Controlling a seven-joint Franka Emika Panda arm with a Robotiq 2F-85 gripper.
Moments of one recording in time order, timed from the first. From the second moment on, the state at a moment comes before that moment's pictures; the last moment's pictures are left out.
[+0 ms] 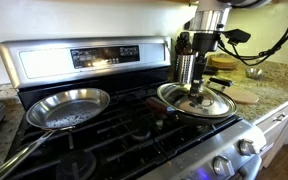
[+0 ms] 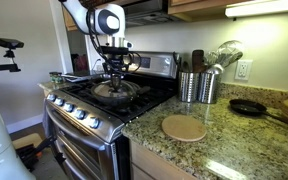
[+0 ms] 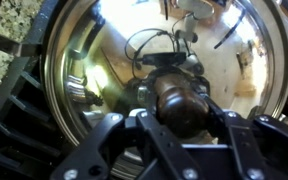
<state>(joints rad) 0.13 0.01 0.12 -2.28 0.10 2.30 -0.47</state>
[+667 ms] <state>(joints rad) 0.13 0.02 0.13 -2.27 0.10 2.33 -0.48</state>
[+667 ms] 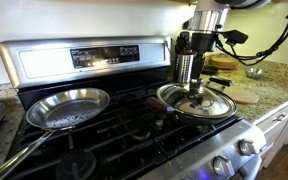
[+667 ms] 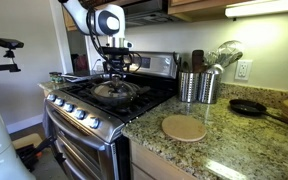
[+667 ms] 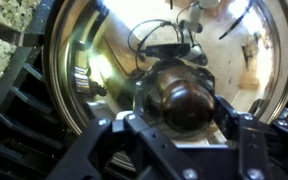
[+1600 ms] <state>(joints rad) 0.13 0.02 0.12 -2.28 0.10 2.34 -0.48</state>
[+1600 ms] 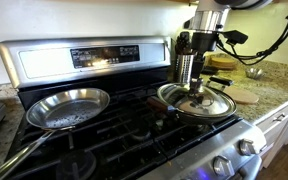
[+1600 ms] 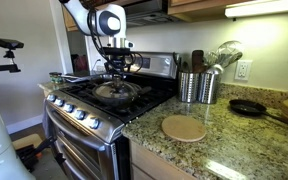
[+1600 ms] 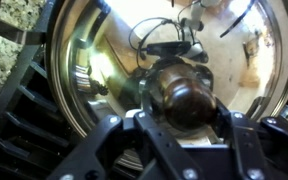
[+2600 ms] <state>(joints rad) 0.13 0.00 0.12 -2.28 0.00 2.33 -0.41</state>
